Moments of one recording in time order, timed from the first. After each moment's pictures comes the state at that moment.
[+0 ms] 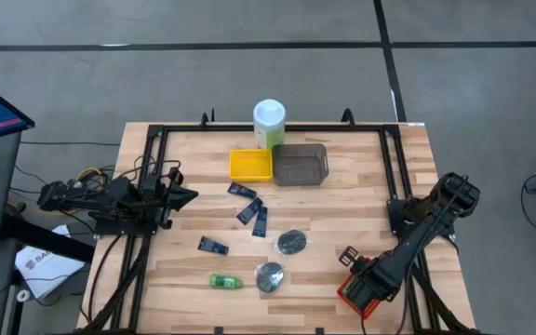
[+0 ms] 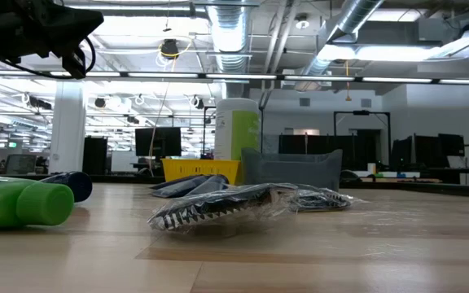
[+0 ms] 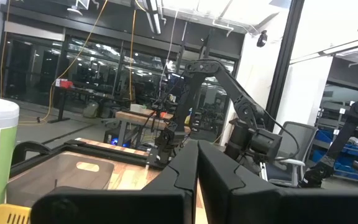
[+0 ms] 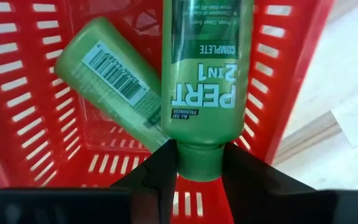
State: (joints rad) left arm -0.11 0.07 0.01 0.36 -0.15 -0.19; right arm 0.84 1.72 1.06 -1.02 0.02 -0.03
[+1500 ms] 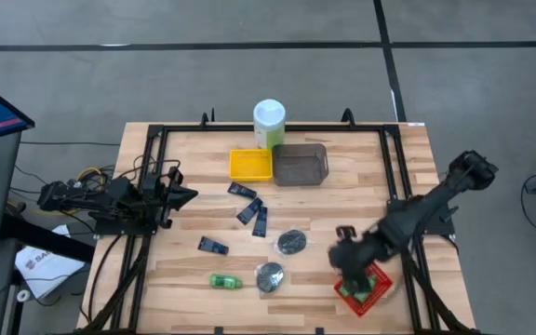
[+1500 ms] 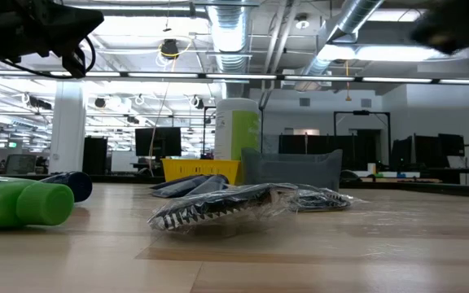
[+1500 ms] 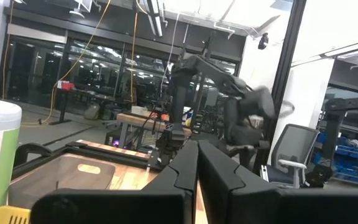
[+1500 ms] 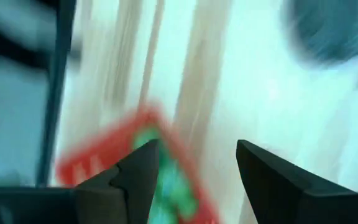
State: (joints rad) left arm -0.11 0.07 0.01 0.37 -0.16 -0.19; right arm 0.63 1.42 1.06 -0.79 0.06 0.51
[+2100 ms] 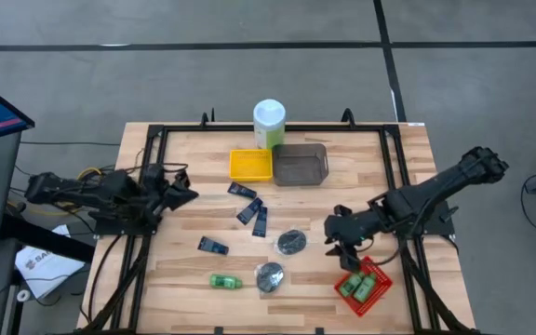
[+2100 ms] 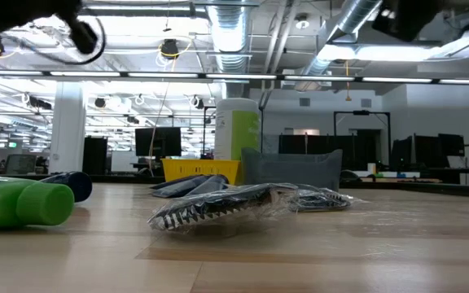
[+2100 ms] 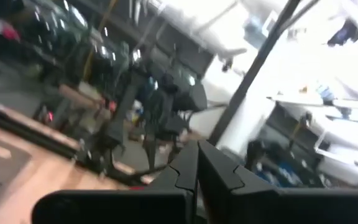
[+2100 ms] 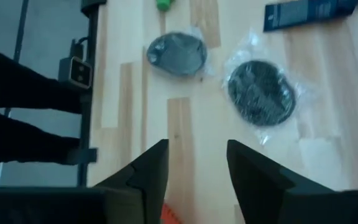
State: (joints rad) left arm -0.11 0.36 0.19 0.48 -0.02 -0.58; right arm 0.45 1.28 1.07 -0.72 0.03 0.55
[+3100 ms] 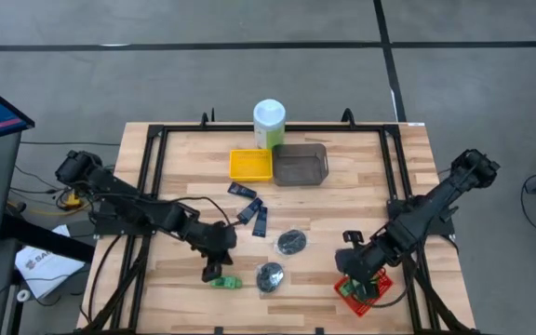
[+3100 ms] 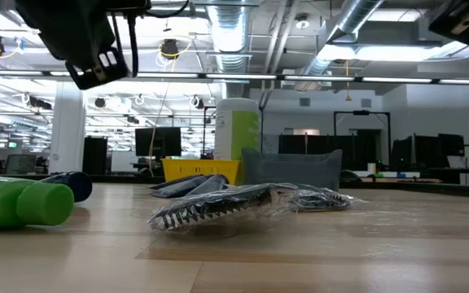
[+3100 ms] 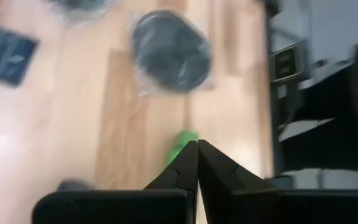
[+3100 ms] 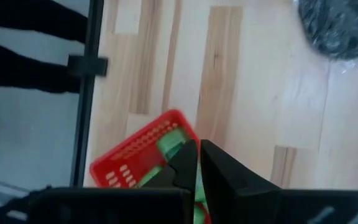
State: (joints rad) left arm -0.42 1.41 0.88 -0.36 0.08 -0.61; right arm 0.70 1.39 1.06 -0.81 0.02 0.59
